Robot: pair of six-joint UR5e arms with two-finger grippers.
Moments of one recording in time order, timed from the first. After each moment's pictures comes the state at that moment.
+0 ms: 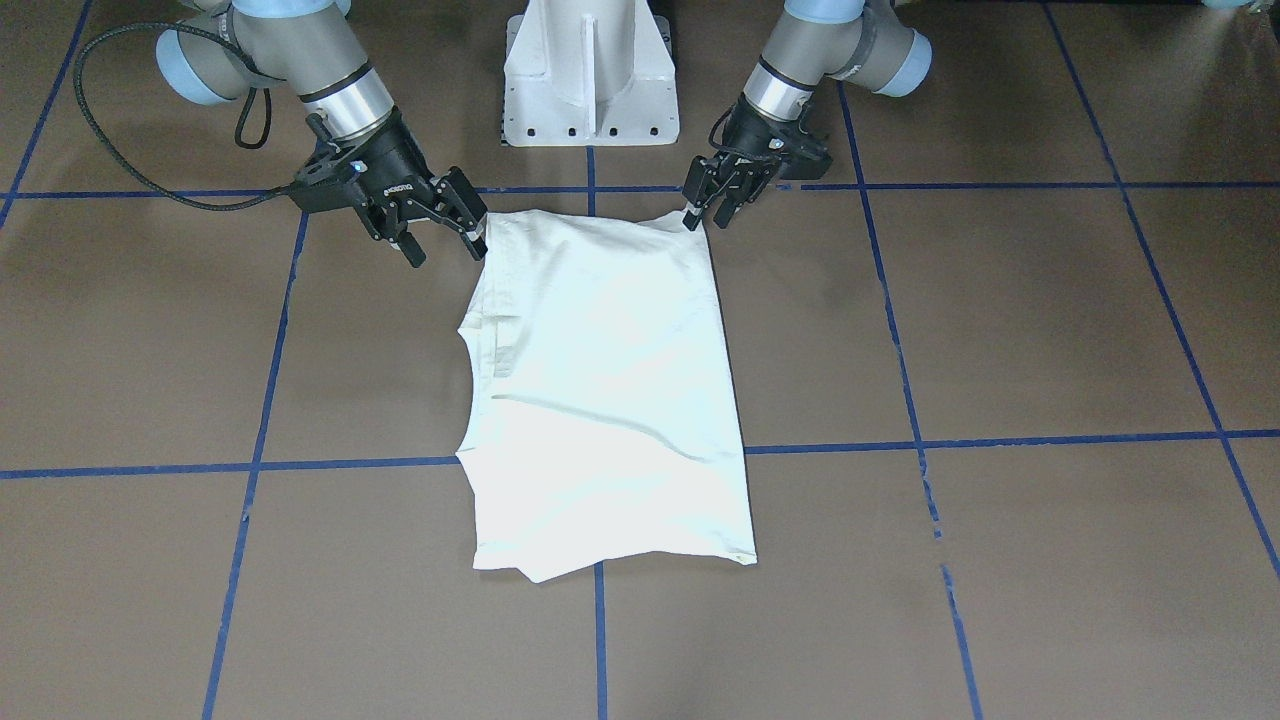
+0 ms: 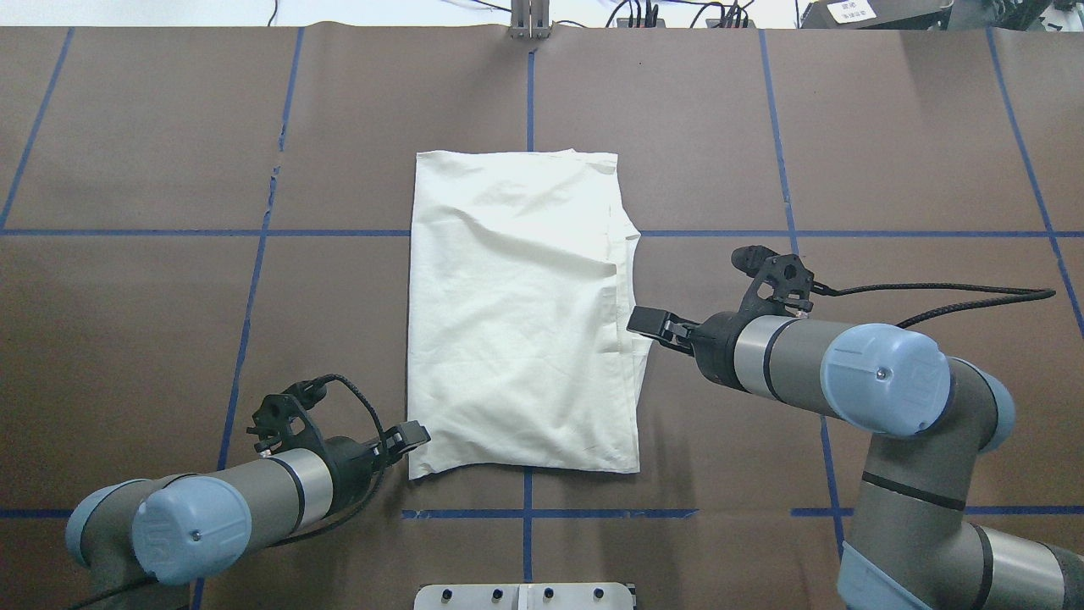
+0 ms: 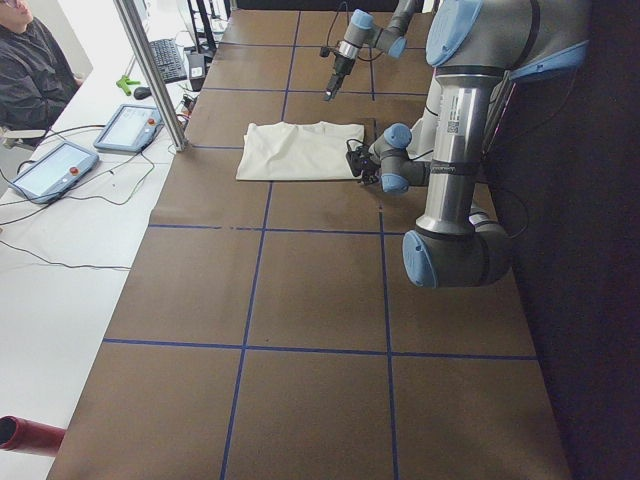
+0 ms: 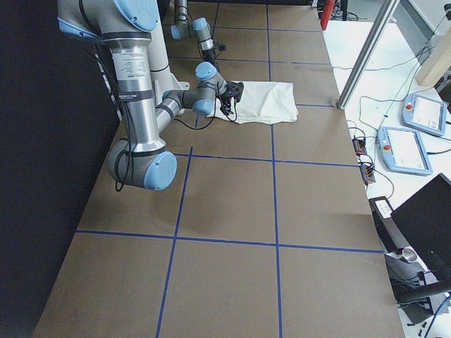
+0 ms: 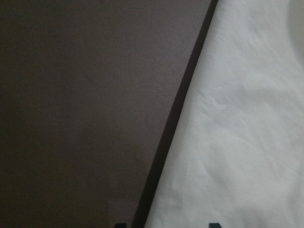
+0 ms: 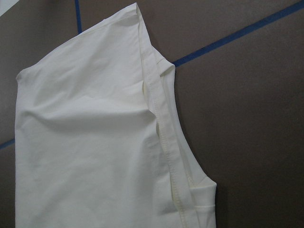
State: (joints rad) left arm -0.16 -1.75 -1.87 -2.30 -1.37 -1.93; right arm 0.42 -1.37 1.97 -0.98 1.55 1.64
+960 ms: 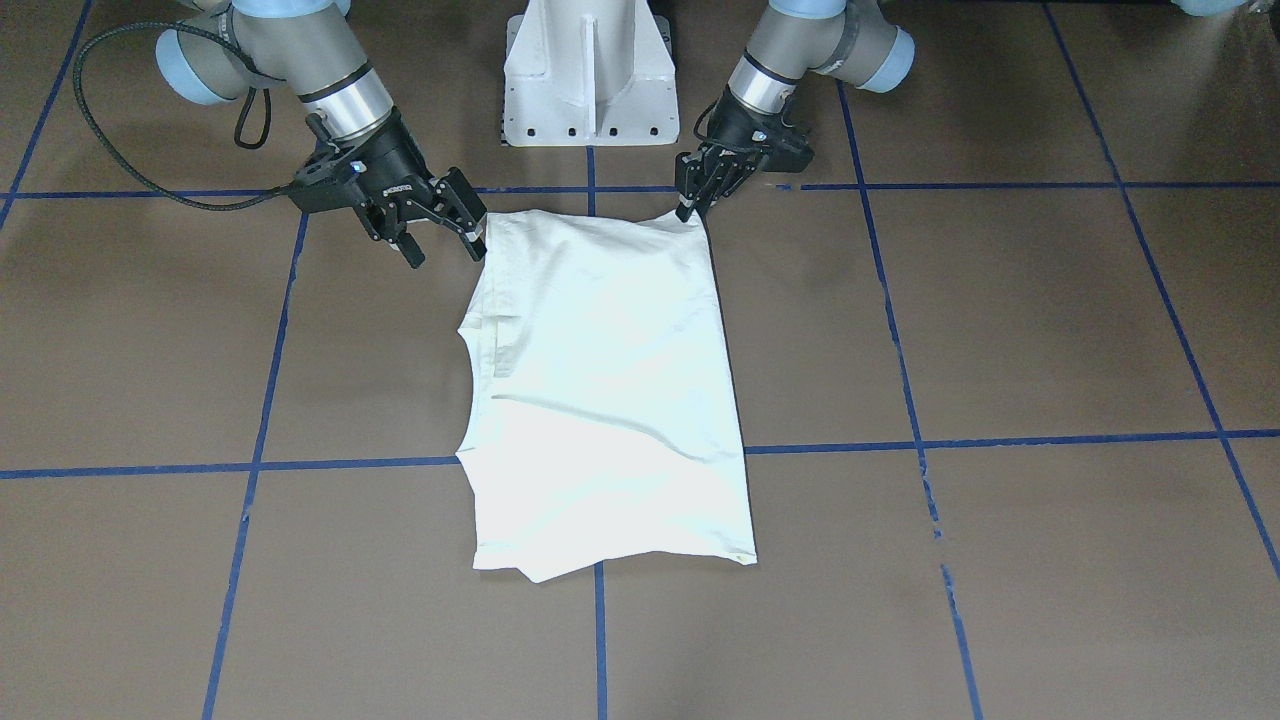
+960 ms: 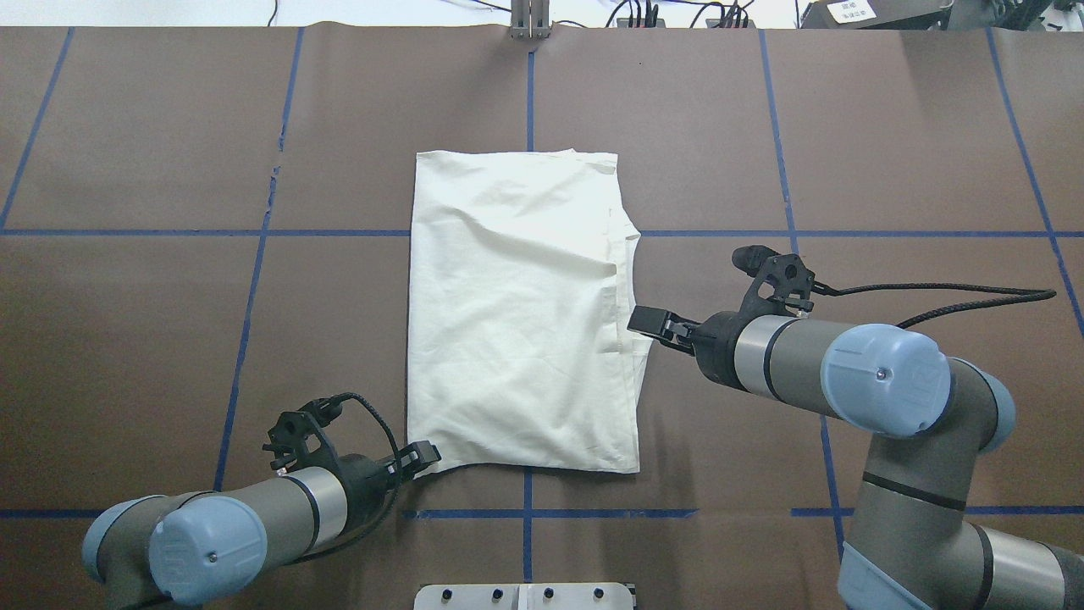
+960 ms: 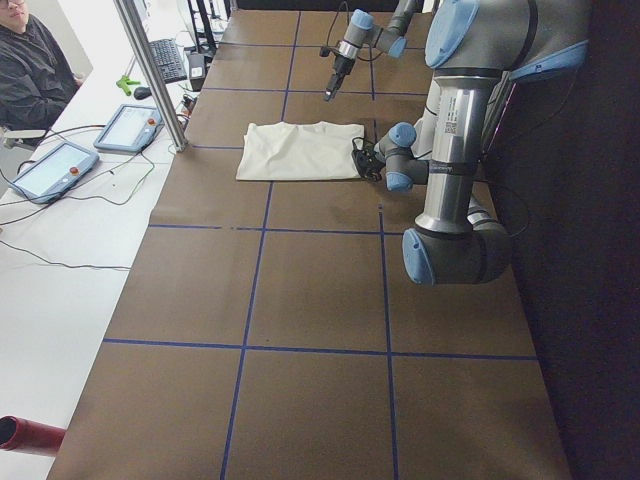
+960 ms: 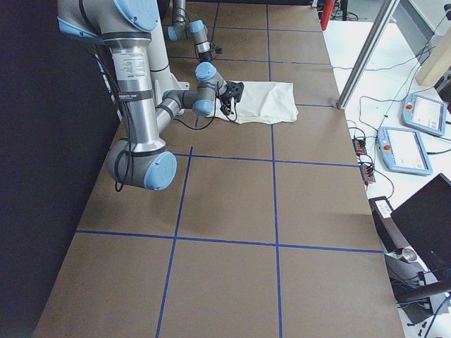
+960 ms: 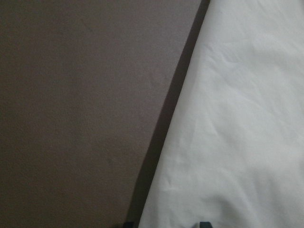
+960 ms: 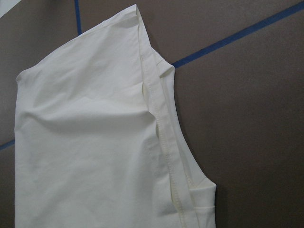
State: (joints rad) left arm -0.13 -1.77 -1.86 -2.30 -1.36 -1.93; right arm 0.41 -1.37 1.97 -0.98 1.54 1.65
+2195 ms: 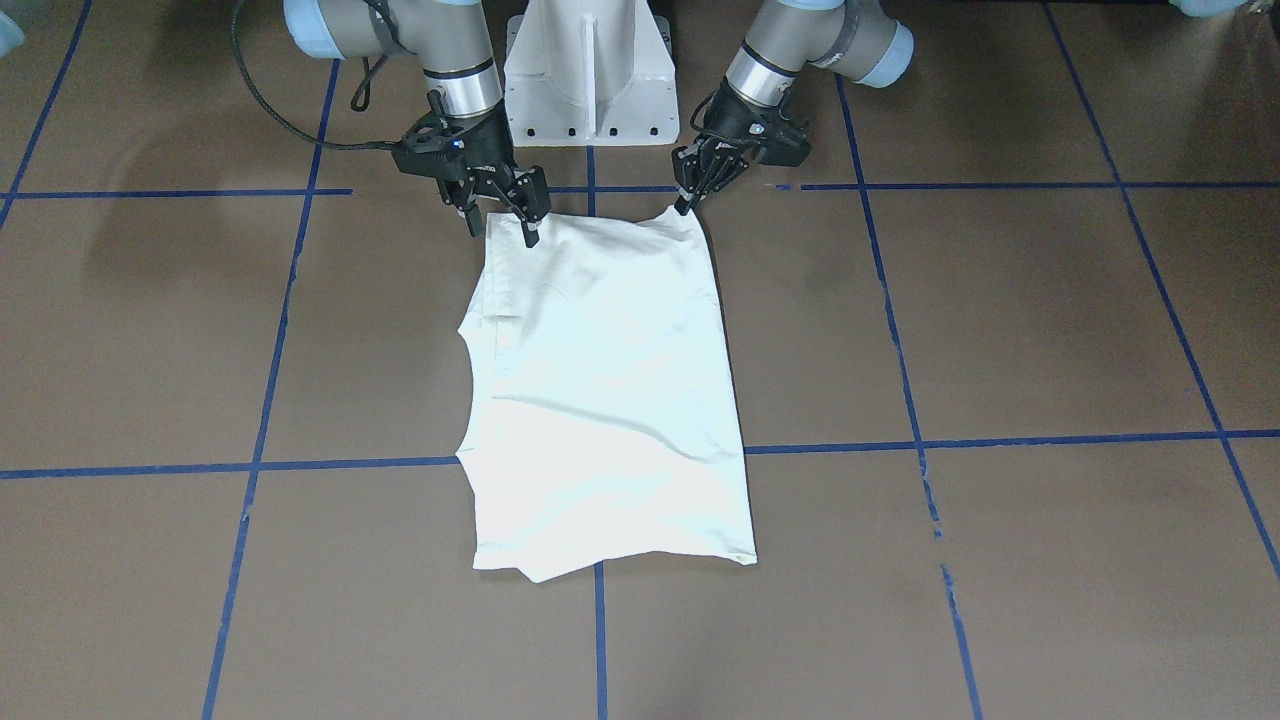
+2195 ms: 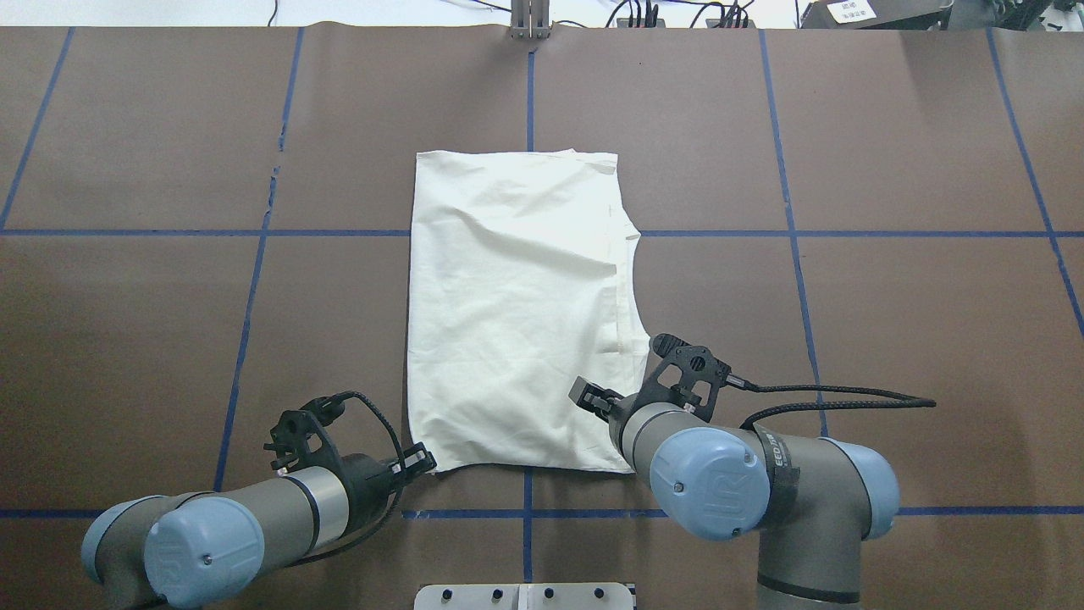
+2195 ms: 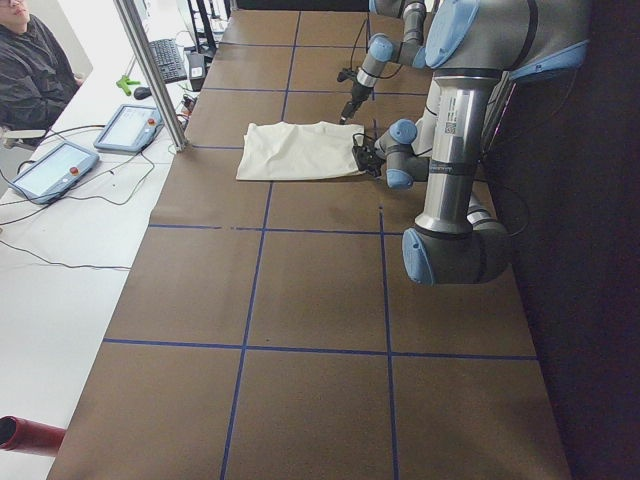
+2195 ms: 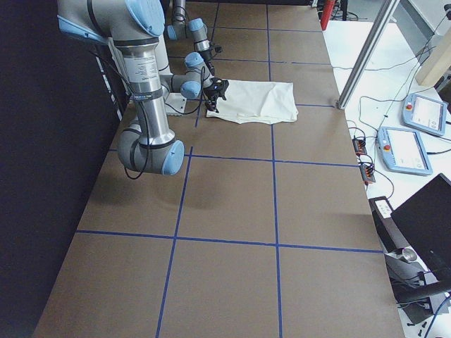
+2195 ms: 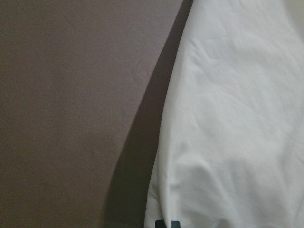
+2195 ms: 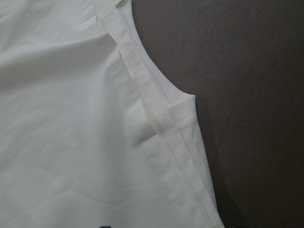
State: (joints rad) left arm -0.13 -1.78 -1.88 -2.30 -1.36 -1.92; right arm 0.21 -1.19 1.92 -1.40 1.34 1.89
